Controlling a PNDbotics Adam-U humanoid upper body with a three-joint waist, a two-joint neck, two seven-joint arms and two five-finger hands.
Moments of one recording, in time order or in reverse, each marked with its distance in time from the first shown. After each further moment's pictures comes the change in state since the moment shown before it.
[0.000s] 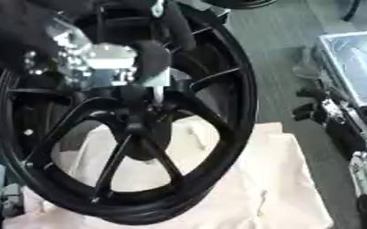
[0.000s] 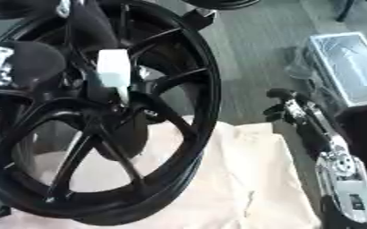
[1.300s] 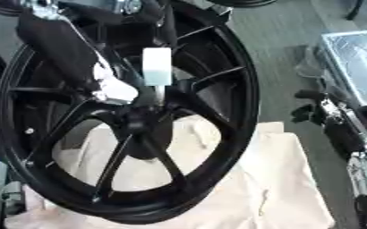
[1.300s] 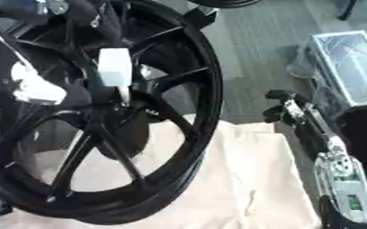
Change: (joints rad) left arm -0.041 -0.068 -0.080 0.180 -0.360 -0.157 0.000; right arm -0.006 0.008 0.000 0.006 0.014 0.008 0.000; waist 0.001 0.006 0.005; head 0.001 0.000
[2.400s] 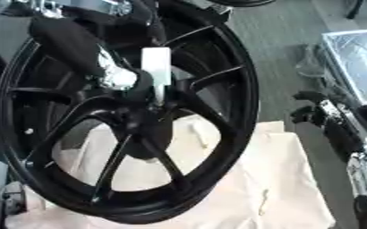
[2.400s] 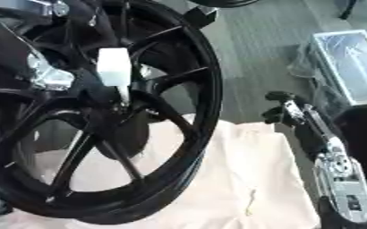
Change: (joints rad) left arm 0.025 -0.009 0.013 0.061 -0.006 0.060 0.000; right arm -0.001 0.007 -0.005 0.012 0.012 0.007 0.007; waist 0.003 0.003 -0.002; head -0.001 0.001
